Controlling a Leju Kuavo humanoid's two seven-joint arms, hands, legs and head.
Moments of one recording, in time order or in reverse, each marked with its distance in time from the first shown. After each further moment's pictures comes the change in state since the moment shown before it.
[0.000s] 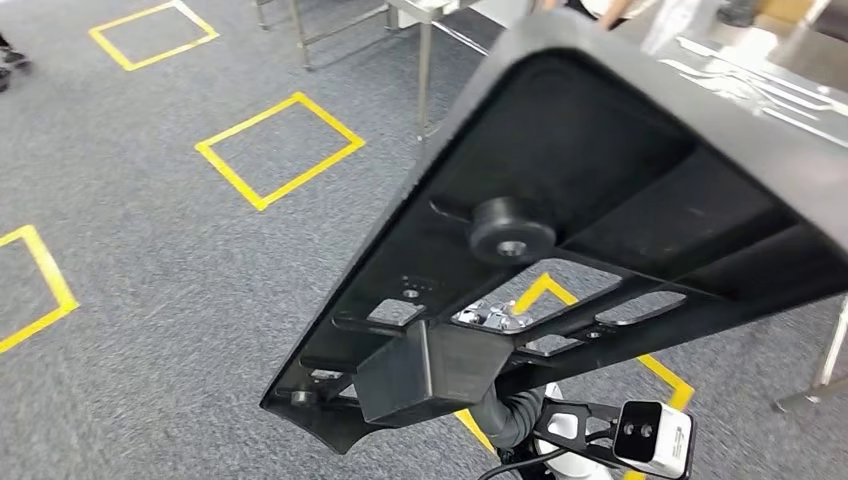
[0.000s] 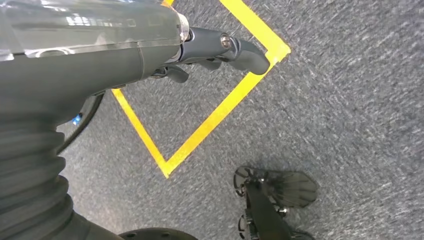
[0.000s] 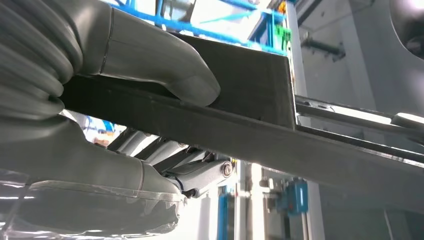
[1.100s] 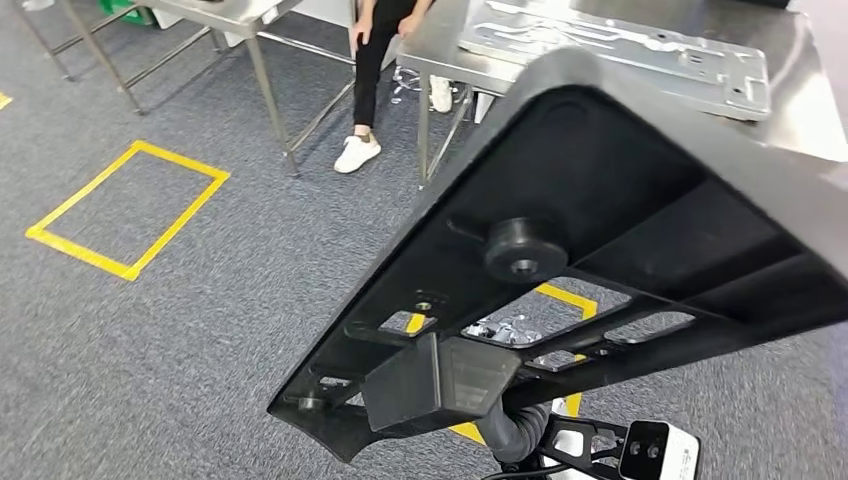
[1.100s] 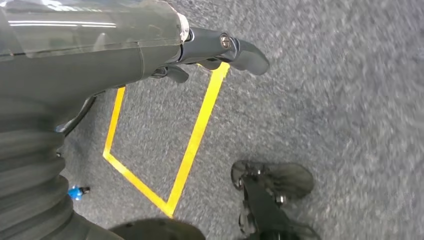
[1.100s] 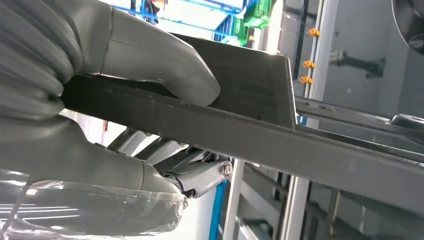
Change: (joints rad) left arm -0.004 -0.007 0.000 0.000 -0.010 -0.020 -0.009; right arm 0.088 0.052 -0.070 -0.030 0.063 0.059 0.000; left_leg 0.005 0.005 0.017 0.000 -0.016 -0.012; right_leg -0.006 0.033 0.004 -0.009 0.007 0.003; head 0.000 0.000
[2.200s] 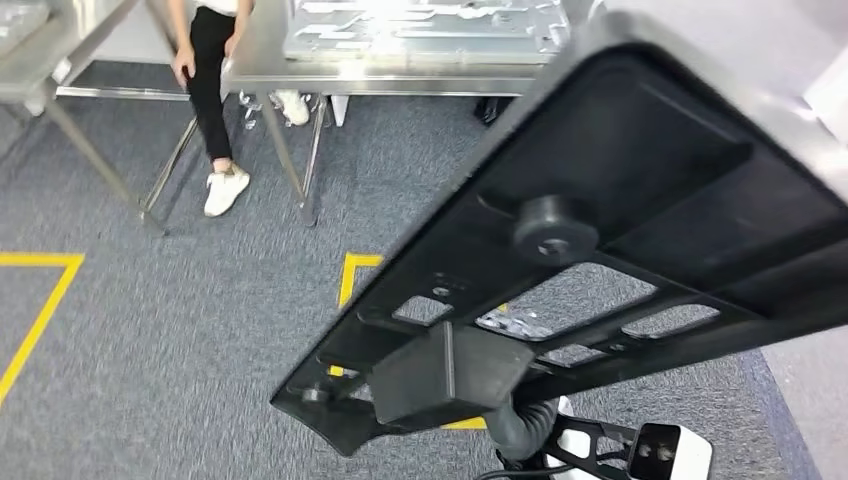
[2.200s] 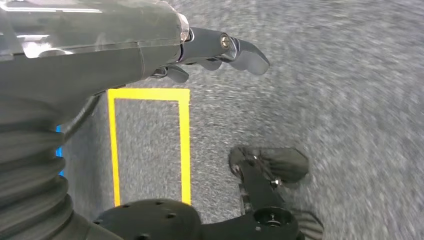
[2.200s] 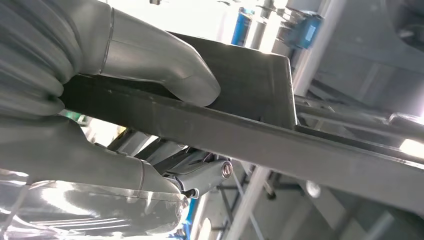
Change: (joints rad) left arm -0.014 0.003 0.000 0.000 0.000 -0.018 0.021; right arm 0.004 0.008 -0.008 -0.018 -0.004 -0.023 0.000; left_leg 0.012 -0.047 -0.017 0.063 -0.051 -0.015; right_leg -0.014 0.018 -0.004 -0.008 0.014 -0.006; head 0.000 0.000
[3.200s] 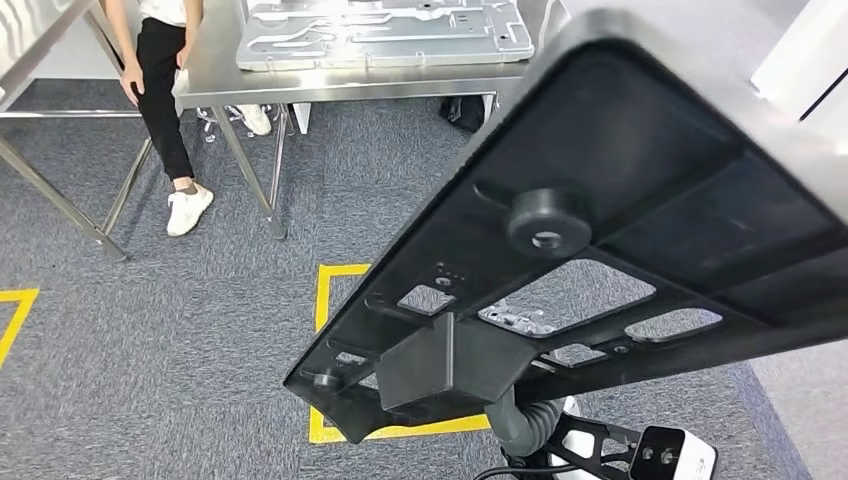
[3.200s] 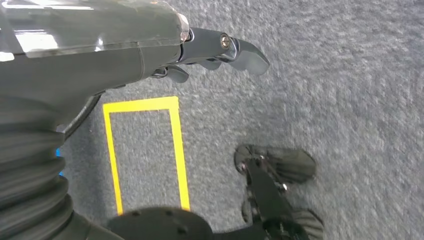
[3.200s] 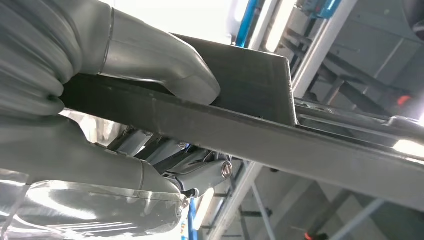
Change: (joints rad) left arm -0.002 0.006 0.000 0.000 -0.013 -0.025 0.001; right arm 0.012 0.001 -0.024 -0.017 0.034 -0.019 0.000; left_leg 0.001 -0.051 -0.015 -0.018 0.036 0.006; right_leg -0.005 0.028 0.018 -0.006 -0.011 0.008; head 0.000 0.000
